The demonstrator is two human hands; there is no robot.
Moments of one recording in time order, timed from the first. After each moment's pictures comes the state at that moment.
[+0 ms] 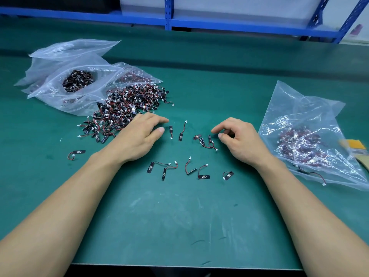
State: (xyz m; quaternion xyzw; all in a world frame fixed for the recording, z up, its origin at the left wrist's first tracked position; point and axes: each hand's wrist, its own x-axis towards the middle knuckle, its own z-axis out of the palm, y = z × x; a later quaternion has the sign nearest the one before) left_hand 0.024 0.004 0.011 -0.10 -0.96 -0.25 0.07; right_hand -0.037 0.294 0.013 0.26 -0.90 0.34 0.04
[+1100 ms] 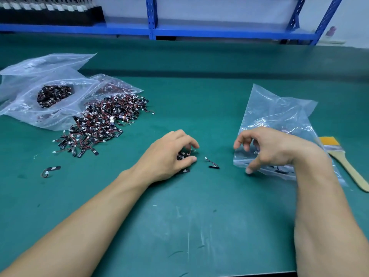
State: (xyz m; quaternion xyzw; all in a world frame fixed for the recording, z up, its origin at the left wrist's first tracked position) left_hand 0.015 0.110 0.004 -0.21 -0.93 -0.28 0.10; right_hand -0.037 0.390 0.067 0.17 -0.95 0.18 -0.18
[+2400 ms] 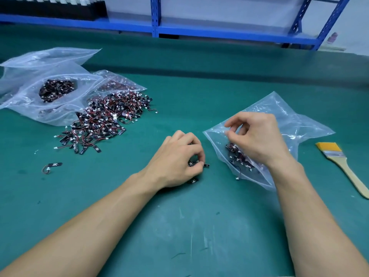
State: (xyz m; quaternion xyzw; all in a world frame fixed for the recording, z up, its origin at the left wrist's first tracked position) left_hand 0.026 0.125 0.006 -0.22 -0.94 -0.23 0.12; right_hand -0.029 0.341 0.057 0.21 -0.90 0.33 0.17
